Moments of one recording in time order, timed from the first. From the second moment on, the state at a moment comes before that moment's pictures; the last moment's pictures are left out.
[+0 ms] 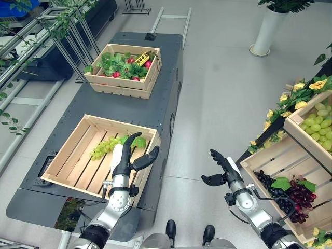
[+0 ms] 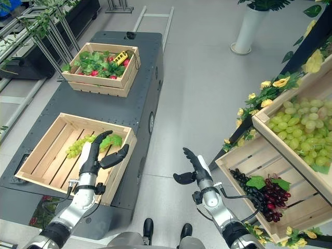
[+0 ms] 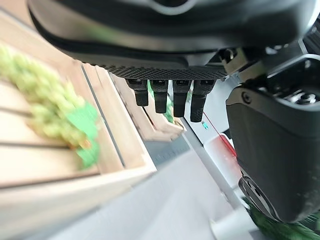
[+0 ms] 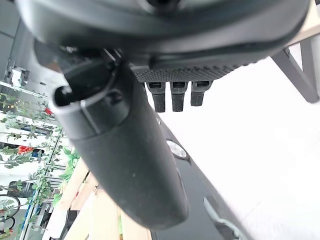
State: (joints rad) left arm -0.10 0.45 -0.33 0.55 0.11 -0.39 0.59; right arm -0.16 -0.39 0.45 0.61 0.09 -0.23 -0.21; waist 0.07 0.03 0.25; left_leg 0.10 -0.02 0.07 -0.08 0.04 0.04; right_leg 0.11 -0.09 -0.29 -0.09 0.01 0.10
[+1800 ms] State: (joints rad) left arm -1.05 0.90 -0.74 1.02 0.28 0.01 0.55; right arm -0.38 -0.58 0.56 0.58 0.17 -0.22 -0.13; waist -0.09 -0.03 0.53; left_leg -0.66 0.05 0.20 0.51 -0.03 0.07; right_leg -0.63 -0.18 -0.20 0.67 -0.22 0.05
